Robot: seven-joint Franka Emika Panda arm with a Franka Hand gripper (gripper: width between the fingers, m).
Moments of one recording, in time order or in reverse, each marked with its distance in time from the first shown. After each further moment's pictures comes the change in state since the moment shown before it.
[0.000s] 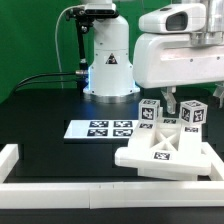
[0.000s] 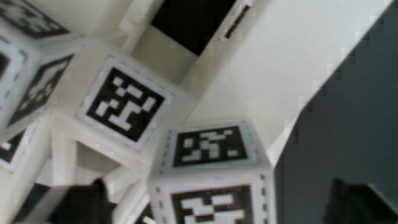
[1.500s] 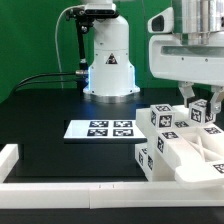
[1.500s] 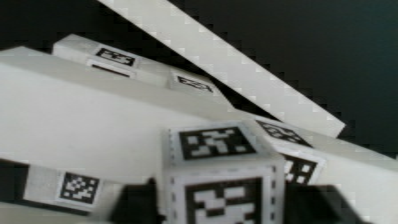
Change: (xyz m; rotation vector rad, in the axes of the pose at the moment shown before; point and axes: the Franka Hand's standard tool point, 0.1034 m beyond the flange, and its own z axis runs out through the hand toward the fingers) arm 0.004 -0.010 0.000 0.076 0.004 1.241
